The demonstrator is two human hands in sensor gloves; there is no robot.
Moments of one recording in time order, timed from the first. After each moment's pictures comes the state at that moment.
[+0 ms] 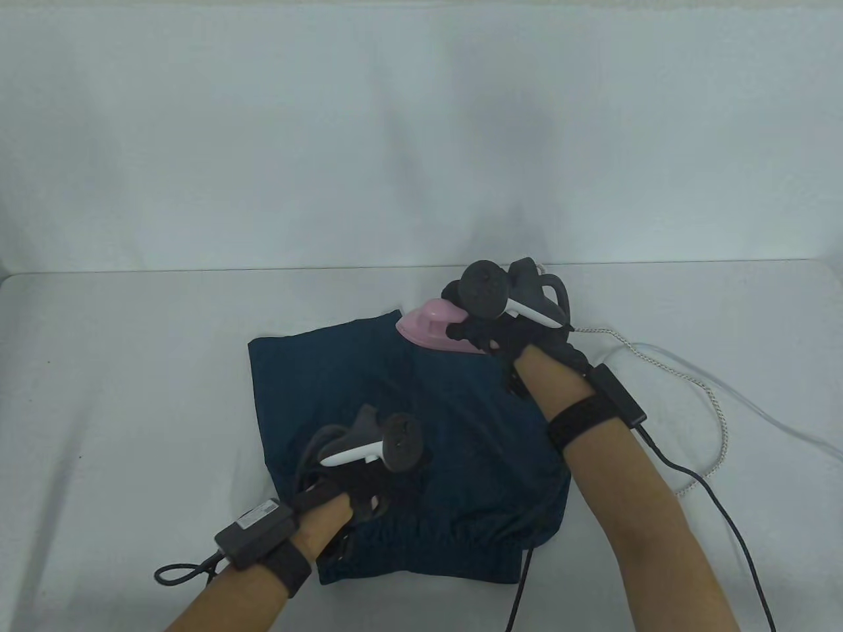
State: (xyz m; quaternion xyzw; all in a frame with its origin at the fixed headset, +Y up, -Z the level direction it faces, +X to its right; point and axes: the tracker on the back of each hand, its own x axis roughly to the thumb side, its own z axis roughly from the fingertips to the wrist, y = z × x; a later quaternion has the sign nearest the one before) left_hand -0.113 -0.701 -0.352 -0.26 -0.24 -0.01 0.94; right_hand 0.074 -0.577 -0.500 0.20 -0.03 0.98 0.08
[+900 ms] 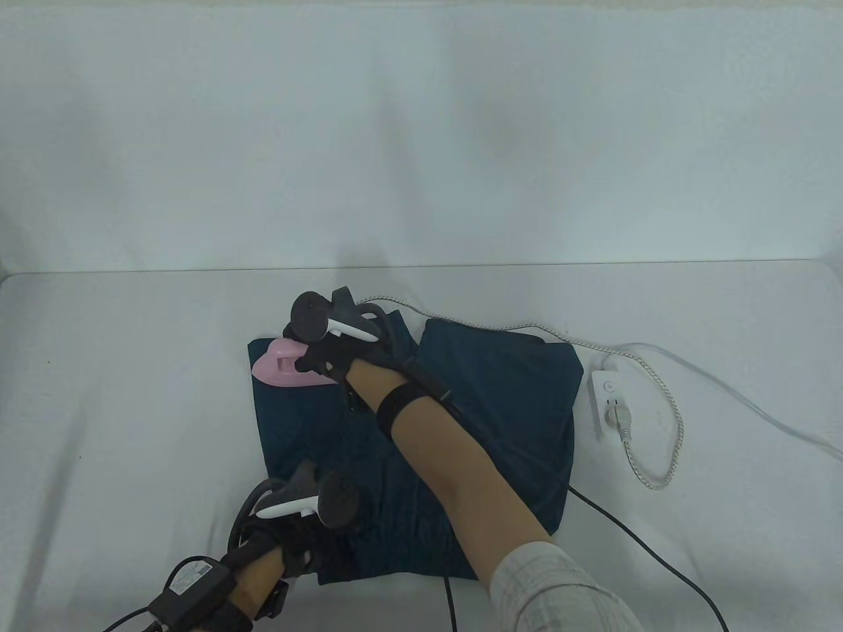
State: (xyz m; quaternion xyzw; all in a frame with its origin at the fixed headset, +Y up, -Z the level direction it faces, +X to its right) left_hand -0.177 -0.761 -0.319 -0.32 -0.24 -0.02 0.91; right_hand -0.147 -0.697 -0.550 0.28 0.08 0.95 0.11
